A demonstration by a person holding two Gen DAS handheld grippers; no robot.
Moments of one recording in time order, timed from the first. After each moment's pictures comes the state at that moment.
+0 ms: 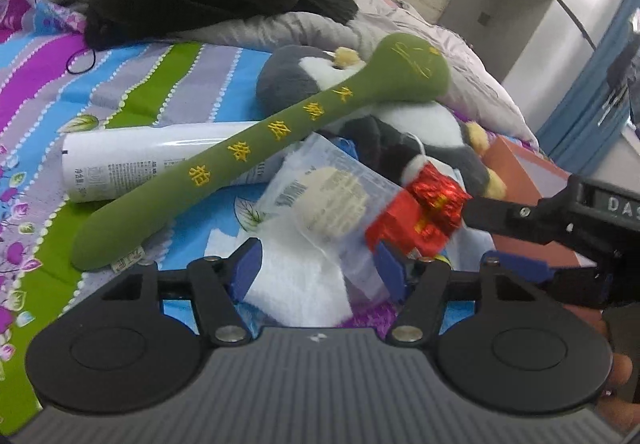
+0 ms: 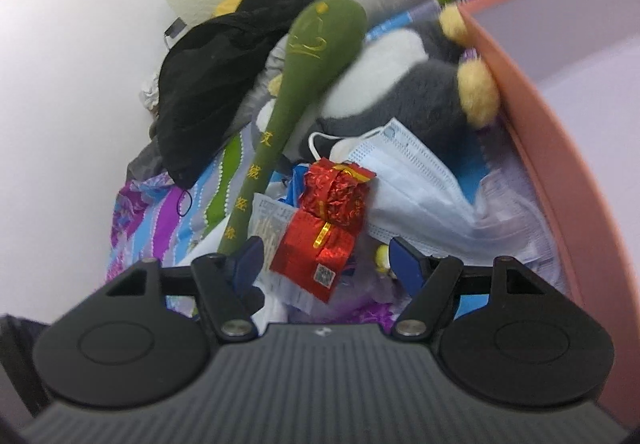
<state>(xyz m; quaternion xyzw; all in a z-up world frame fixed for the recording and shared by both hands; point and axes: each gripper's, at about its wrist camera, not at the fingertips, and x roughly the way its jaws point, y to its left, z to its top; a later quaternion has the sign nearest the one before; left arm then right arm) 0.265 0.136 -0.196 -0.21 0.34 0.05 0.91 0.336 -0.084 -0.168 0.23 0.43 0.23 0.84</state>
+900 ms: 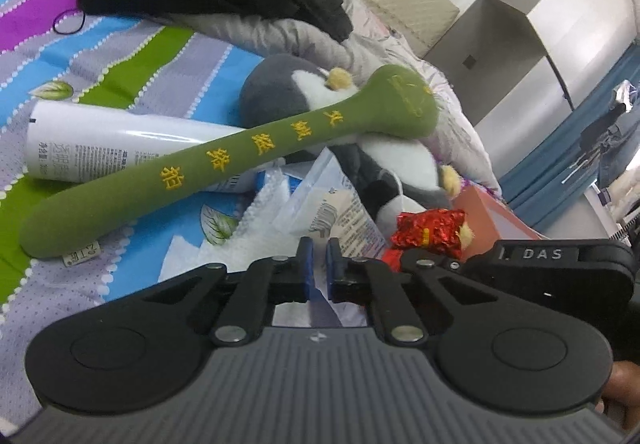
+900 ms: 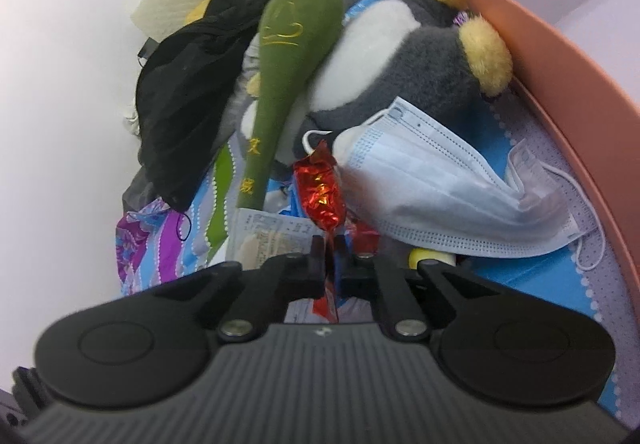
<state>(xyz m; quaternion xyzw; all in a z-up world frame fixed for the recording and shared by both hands) 0.267 0.151 -0.197 -0.31 0.30 0.01 0.90 0.354 -0.066 -0.177 0.28 0.45 0.20 0.82</state>
